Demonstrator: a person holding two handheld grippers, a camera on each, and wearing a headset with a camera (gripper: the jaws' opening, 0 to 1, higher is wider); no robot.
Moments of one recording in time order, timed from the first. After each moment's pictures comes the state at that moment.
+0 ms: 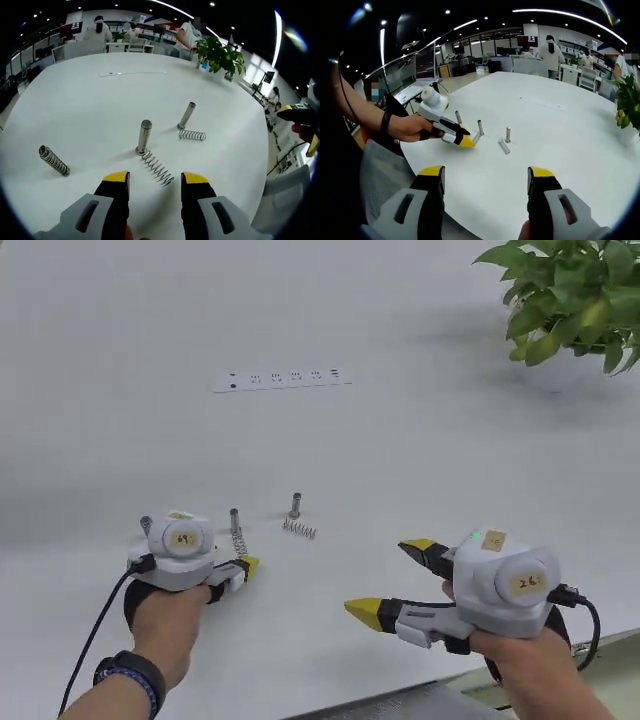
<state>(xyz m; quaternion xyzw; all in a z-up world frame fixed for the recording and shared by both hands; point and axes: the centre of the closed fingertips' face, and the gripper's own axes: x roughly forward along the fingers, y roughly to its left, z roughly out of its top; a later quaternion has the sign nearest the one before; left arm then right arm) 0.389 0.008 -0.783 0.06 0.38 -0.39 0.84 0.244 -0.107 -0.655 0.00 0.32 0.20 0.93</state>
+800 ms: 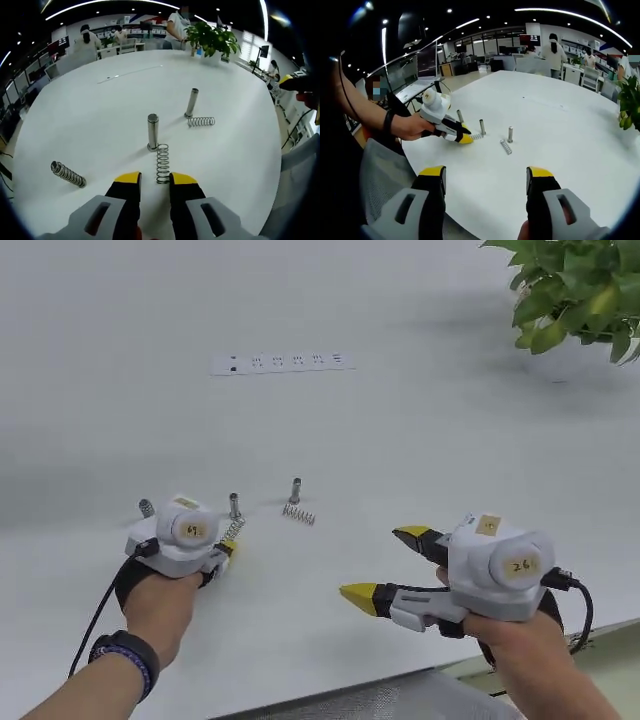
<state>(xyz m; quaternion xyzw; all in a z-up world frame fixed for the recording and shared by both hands) 0.398 0.023 -0.788 0.17 0.35 -0.40 0.83 0.247 -0.102 -0.658 0.00 0.32 0.21 0.92</state>
